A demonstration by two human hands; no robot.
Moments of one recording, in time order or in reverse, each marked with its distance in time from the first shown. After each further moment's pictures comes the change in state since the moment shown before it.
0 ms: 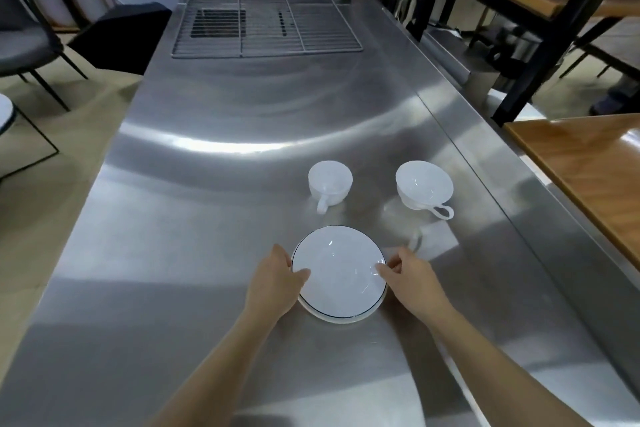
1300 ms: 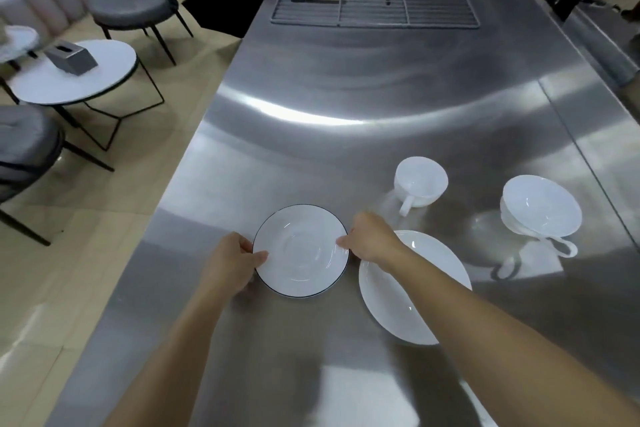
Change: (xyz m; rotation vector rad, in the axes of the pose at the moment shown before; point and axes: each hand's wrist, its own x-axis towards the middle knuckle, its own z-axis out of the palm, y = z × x) left_hand 0.021 -0.109 -0.096 -0.268 0.186 -0.358; right_hand 0.044 -0.146 0.094 -0.243 -0.456 -0.232
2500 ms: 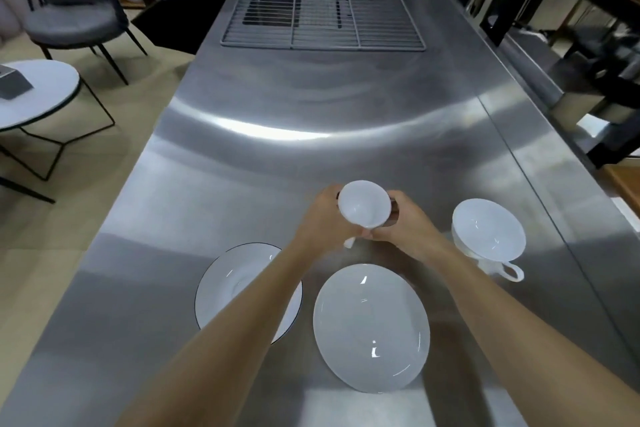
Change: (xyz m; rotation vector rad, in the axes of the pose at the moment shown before) left_hand 0.000 0.169 0.129 0.019 -0.296 0.610; right_hand 0.020 0.083 -0.098 0.392 0.251 -0.198
